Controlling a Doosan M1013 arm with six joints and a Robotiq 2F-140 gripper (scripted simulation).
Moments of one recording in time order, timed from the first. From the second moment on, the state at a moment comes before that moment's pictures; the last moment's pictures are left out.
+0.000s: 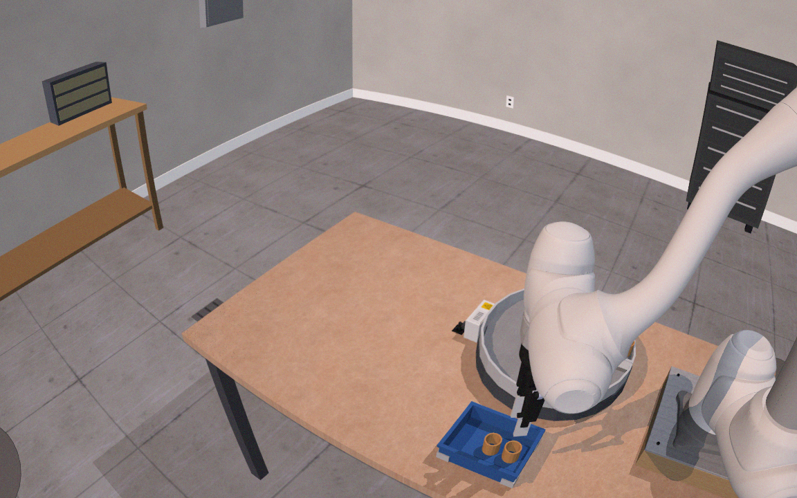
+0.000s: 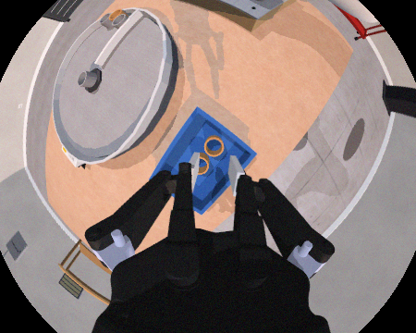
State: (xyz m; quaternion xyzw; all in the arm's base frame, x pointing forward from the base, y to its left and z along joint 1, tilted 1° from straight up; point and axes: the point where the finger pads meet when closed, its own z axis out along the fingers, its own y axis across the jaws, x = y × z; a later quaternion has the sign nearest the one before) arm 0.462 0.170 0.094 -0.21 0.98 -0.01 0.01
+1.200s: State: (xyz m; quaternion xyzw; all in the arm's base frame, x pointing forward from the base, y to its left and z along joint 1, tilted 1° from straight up) arm 0.422 0.099 0.094 -0.28 0.96 -0.01 0.01
